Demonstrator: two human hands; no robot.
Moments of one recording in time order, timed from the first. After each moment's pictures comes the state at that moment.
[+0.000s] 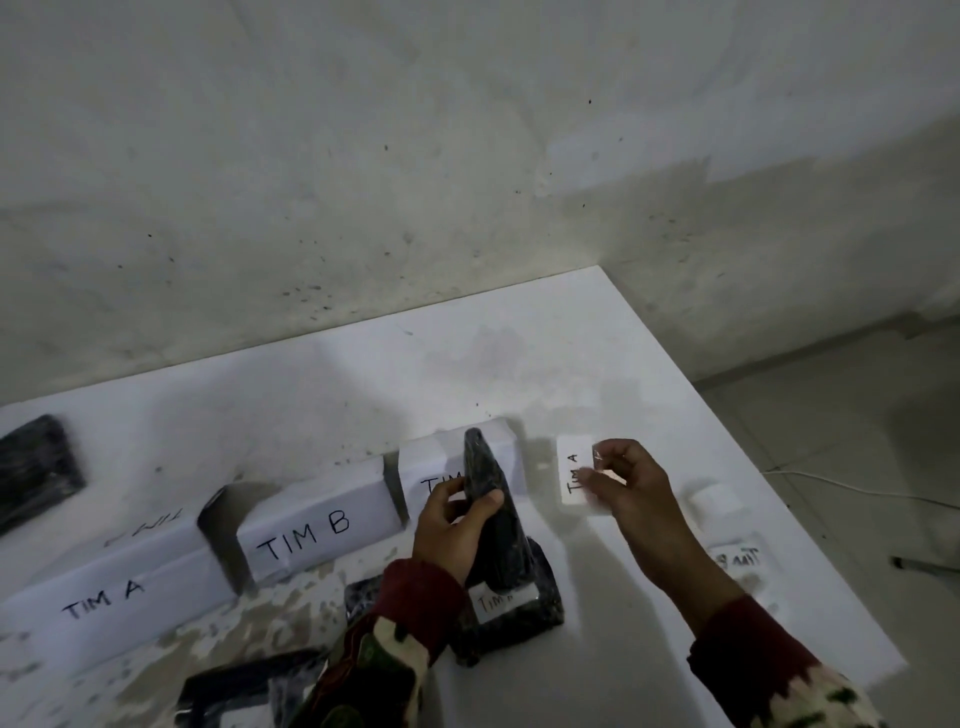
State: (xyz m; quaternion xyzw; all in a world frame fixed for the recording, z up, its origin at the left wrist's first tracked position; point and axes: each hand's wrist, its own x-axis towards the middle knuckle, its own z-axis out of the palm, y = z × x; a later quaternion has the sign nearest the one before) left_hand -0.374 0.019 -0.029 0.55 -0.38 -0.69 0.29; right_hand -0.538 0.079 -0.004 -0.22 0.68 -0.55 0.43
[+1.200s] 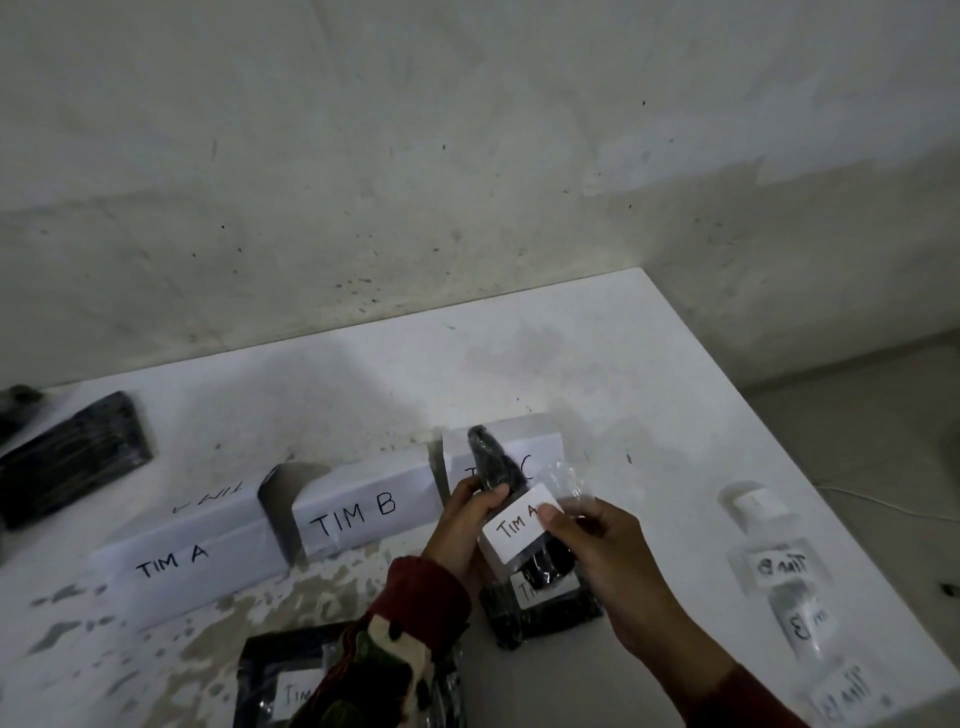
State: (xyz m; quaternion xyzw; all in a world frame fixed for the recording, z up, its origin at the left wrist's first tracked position) left_hand -0.338 0.019 -0.018 0.46 -0.29 -0.80 0.25; right_hand -0.452 0.094 0.014 -0.21 0.67 -0.50 0.51
